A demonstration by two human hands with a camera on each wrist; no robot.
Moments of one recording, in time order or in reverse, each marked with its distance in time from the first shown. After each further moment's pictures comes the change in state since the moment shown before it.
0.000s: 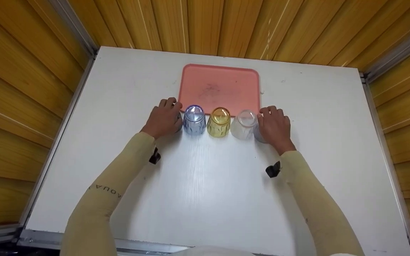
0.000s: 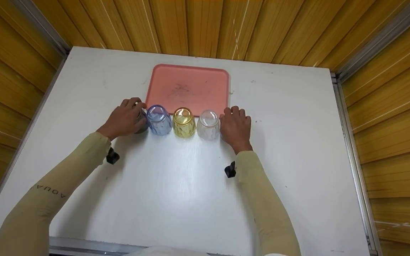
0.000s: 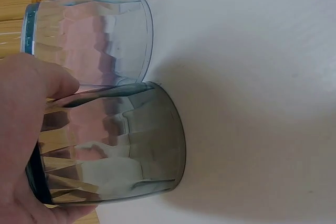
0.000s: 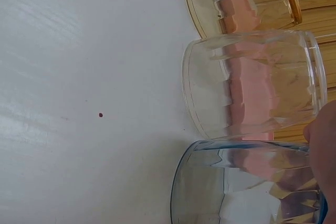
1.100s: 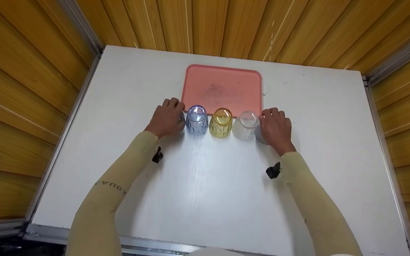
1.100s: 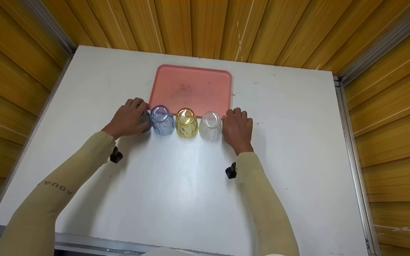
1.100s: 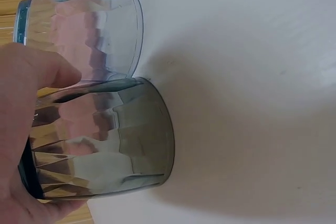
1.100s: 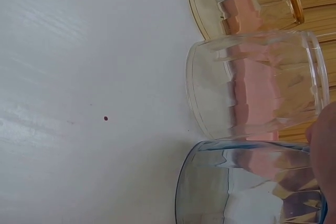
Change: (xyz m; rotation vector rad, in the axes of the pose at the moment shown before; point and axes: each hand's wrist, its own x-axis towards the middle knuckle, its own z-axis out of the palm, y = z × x) left_hand 0.000 -0.002 -0.003 -0.036 -0.005 0.001; right_hand 0.001 -0.002 -0.004 -0.002 0.009 -0.003
